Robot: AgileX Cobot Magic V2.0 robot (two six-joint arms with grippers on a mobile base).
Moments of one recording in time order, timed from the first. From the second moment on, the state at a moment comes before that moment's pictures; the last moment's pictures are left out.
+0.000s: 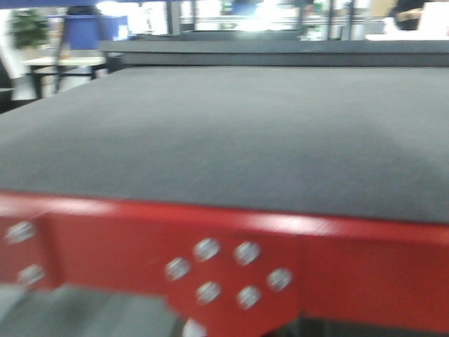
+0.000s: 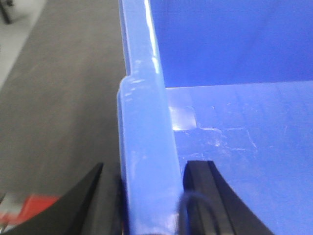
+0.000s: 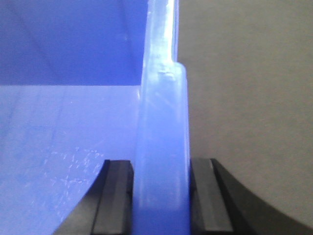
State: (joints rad) left arm -0.23 1.11 -1.58 0.12 1.16 -0.23; right arm 0.38 1.09 -1.60 -0.16 1.22 0.23
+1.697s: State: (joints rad) left arm -0.23 1.11 -1.58 0.12 1.16 -0.23; right arm 0.38 1.09 -1.60 -0.16 1.22 0.23
